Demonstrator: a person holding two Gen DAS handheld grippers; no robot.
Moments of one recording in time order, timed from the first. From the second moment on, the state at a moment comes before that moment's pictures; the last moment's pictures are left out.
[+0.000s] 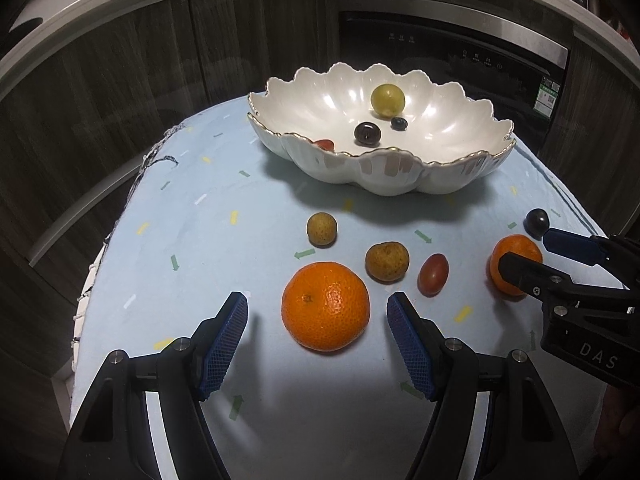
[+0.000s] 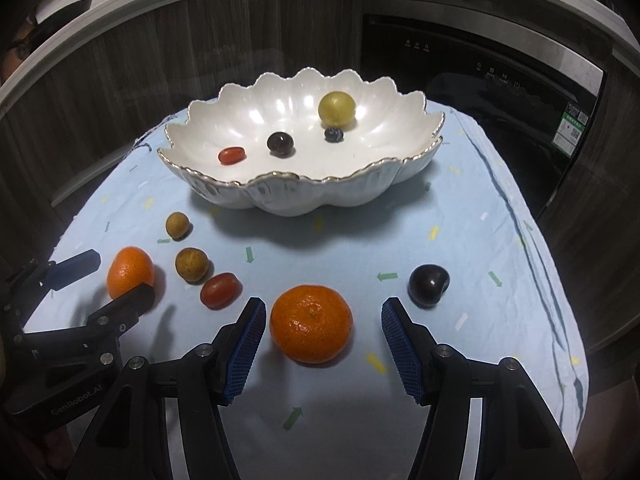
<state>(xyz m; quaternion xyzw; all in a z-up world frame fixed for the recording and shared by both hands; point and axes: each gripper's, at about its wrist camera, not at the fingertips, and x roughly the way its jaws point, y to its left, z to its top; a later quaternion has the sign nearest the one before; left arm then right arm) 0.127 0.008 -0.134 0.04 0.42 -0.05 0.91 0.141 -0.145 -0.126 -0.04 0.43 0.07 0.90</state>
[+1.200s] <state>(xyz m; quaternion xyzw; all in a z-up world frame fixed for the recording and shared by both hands) 0.131 0.004 -0.130 0.03 0.43 -0.07 0.90 0.146 -0.140 -0.132 -0.04 0.44 0.08 0.89</state>
